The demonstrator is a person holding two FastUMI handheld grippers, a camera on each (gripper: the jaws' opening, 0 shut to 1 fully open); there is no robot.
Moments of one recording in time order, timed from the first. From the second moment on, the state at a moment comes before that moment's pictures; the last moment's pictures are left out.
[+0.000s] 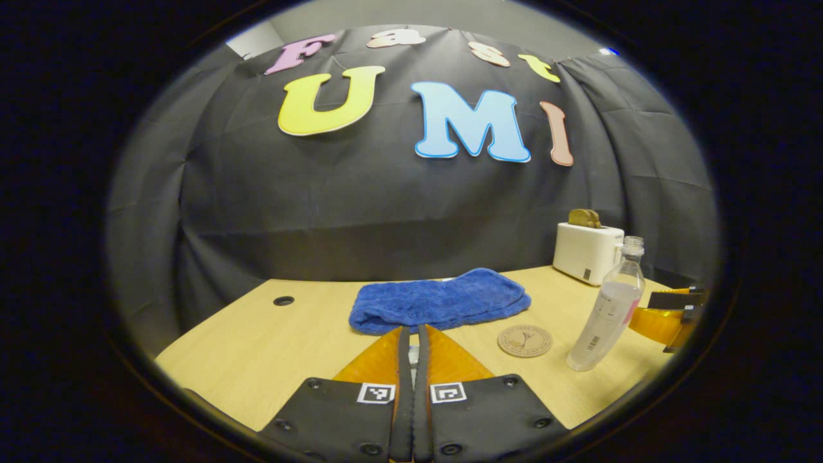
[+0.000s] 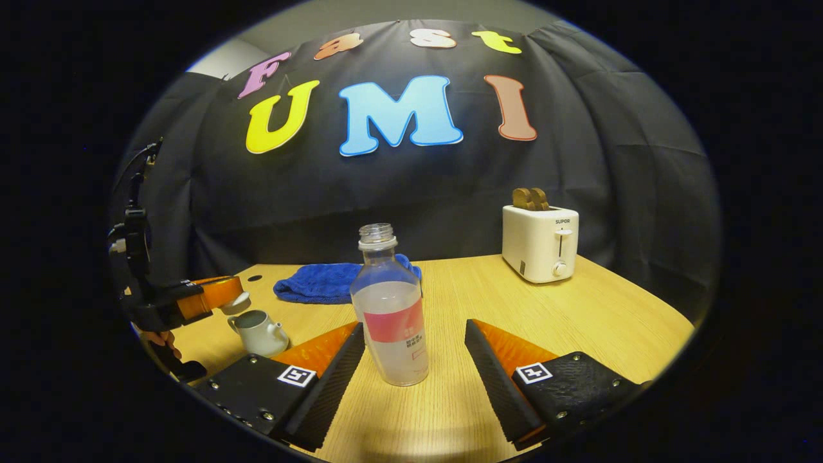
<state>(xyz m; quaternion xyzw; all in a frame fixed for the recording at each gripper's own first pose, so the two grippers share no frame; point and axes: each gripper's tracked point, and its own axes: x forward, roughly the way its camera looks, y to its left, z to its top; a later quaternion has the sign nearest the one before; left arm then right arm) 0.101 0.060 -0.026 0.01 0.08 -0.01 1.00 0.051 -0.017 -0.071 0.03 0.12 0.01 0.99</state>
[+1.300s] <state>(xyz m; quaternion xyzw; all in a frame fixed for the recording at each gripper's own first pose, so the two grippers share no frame) 0.069 0.135 -0.040 -0.04 0.08 0.03 1.00 0.105 -0.005 -0.091 -0.24 0.17 0.00 0.96</state>
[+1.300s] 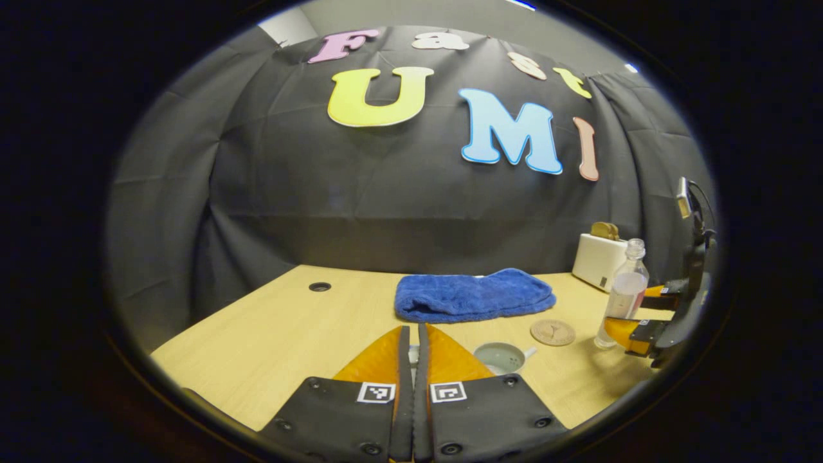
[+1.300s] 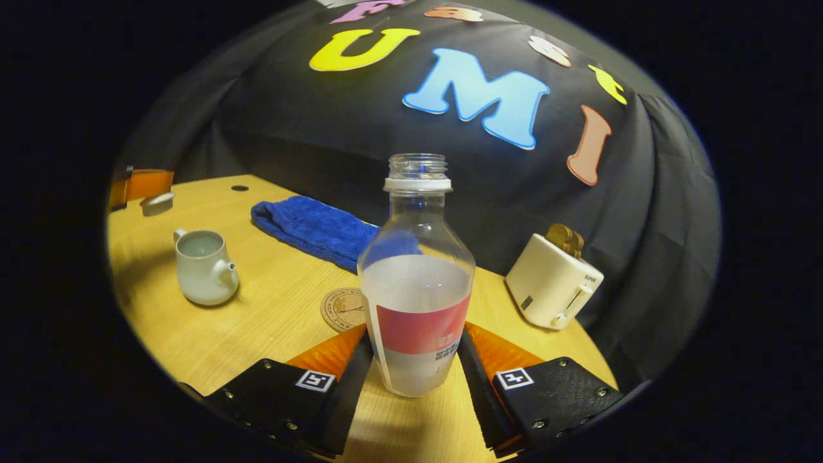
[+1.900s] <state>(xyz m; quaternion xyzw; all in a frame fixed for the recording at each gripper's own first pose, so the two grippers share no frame) 0.054 0.167 -0.052 -0.04 0.09 0.05 0.99 0.134 0.045 -0.079 -0.49 0.13 0.03 0.86</state>
